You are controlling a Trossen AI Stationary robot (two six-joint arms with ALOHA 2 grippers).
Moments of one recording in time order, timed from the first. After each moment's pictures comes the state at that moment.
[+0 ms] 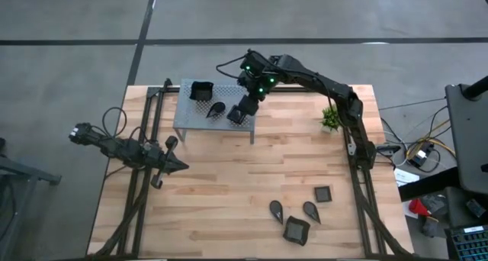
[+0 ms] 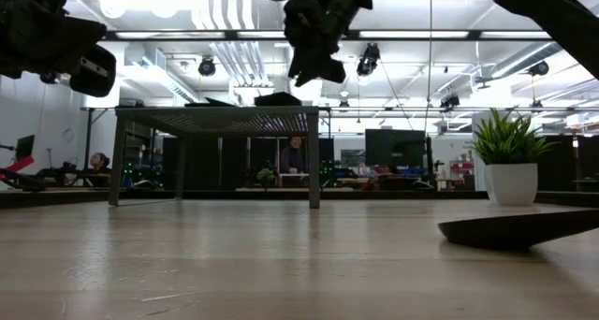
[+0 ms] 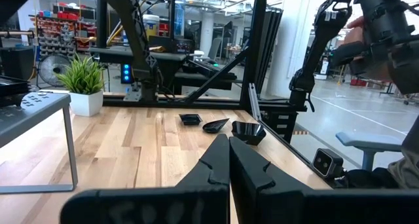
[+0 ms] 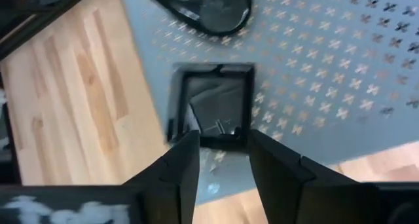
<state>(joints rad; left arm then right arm) -0.38 0.04 0.01 0.04 -0.16 -0.11 -0.42 2.12 2.25 -1.20 -0.33 0.16</state>
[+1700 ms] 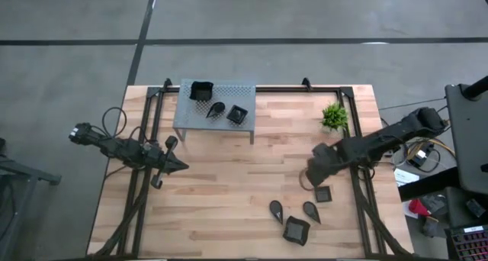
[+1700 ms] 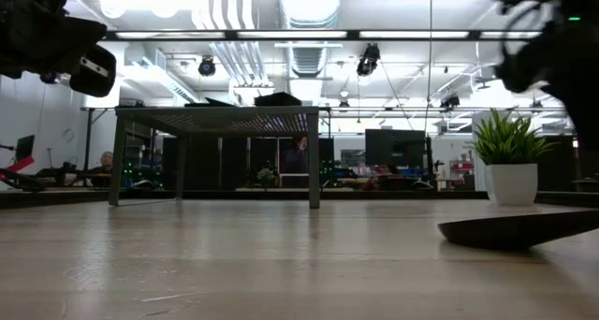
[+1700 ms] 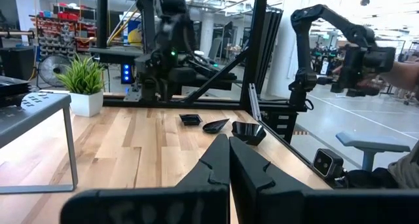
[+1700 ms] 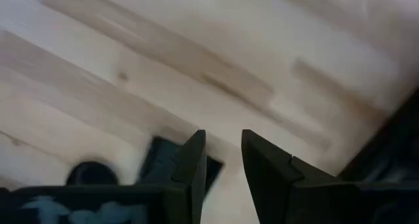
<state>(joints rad) -0.38 0.04 0.01 0.04 -0.16 -0.11 0.31 1.20 0.77 -1.08 0.00 1.39</state>
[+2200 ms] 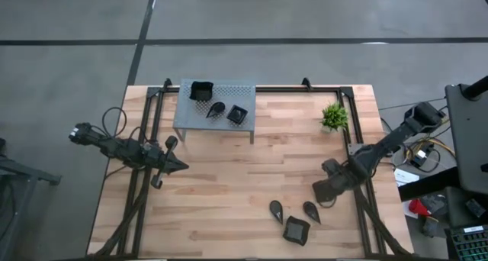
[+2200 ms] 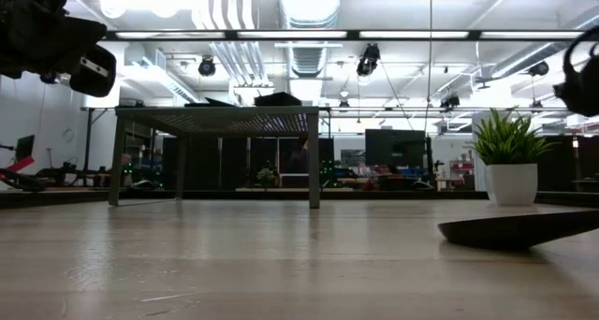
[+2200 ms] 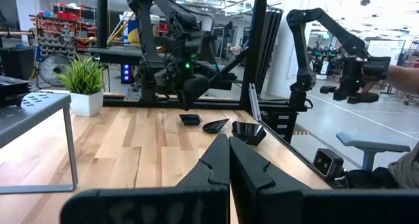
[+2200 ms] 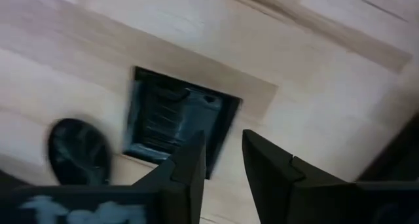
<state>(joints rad) -0.38 0.04 0.01 0.04 -0.16 -0.11 0.62 1.17 0.60 -0.86 -0.06 1.85</state>
